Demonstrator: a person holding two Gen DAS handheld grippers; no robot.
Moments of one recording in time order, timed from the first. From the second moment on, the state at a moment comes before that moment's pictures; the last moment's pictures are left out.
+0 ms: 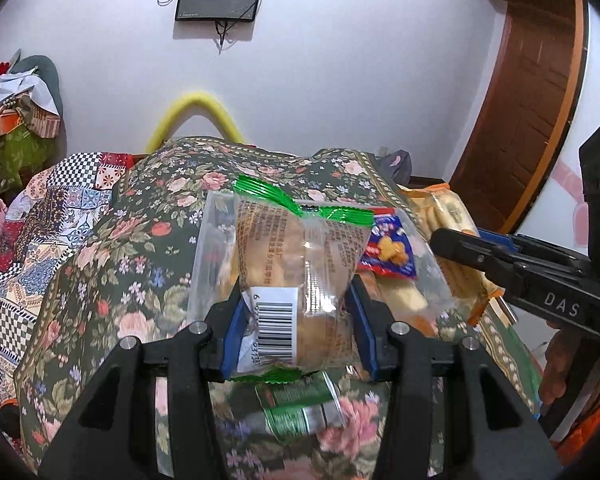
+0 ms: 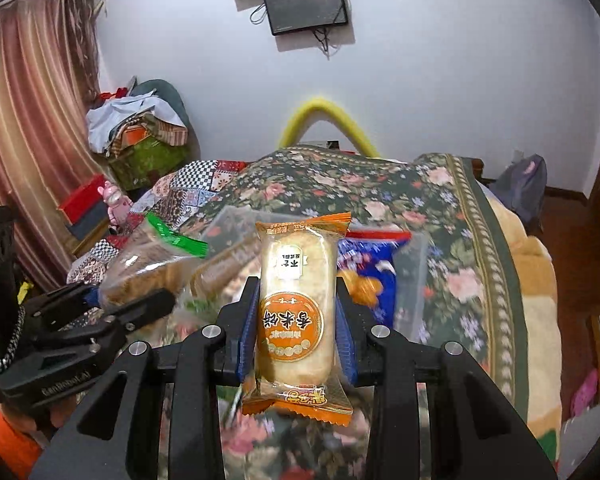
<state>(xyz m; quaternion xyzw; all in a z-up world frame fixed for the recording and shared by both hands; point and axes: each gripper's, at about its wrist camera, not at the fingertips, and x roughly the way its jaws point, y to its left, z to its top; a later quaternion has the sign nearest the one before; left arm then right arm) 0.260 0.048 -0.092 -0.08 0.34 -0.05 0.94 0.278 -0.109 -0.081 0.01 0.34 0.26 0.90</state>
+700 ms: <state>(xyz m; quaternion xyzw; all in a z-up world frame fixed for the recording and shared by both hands) 0.356 0.075 -0.119 -0.09 0.38 -0.03 0.92 0.353 -0.061 -0.109 -0.06 0.40 0.27 0.87</state>
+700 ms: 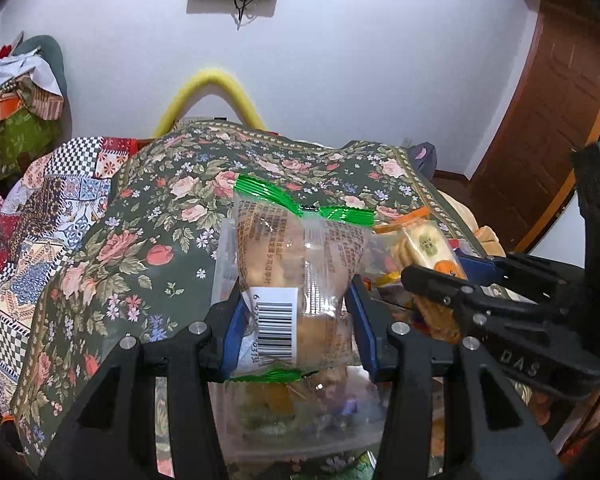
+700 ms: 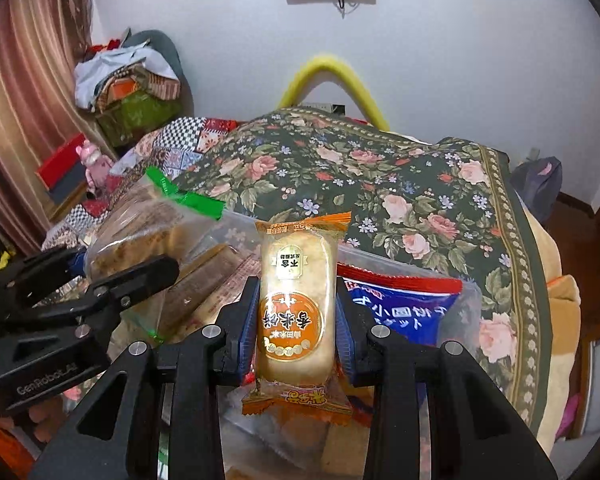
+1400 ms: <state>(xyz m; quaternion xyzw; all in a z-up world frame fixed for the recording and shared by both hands) 0.341 0.076 -0.106 -0.08 0.38 -0.03 0.92 0.340 -0.059 -0.098 -0.07 0.38 0.27 0.88</state>
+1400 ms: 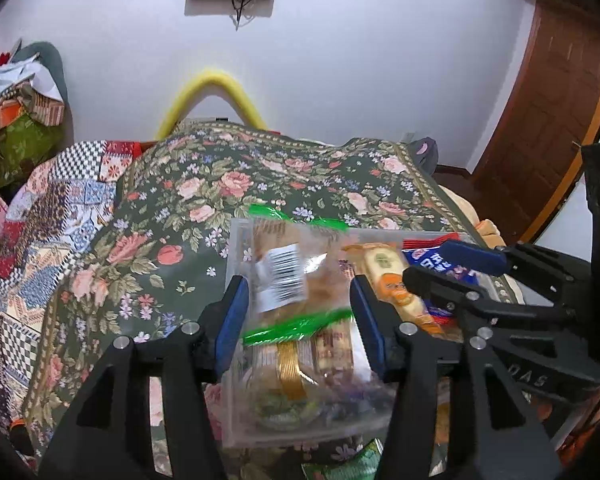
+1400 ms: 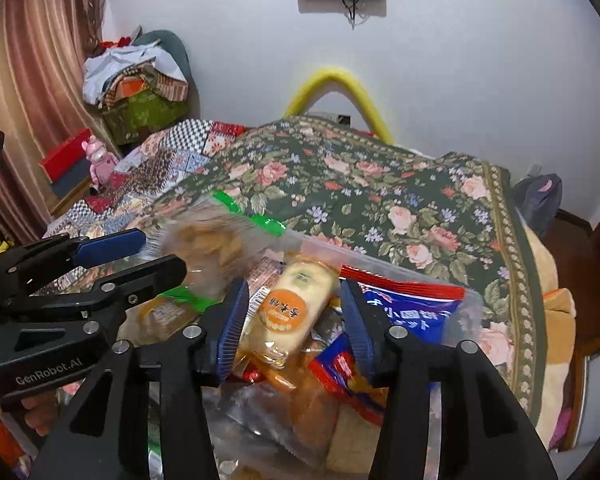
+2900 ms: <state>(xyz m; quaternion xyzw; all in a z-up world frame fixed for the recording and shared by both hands) 0.248 0.024 -0.207 -0.07 0.47 -0.09 0.88 0.258 -0.100 -0.171 0.02 0.43 0.27 0.86</state>
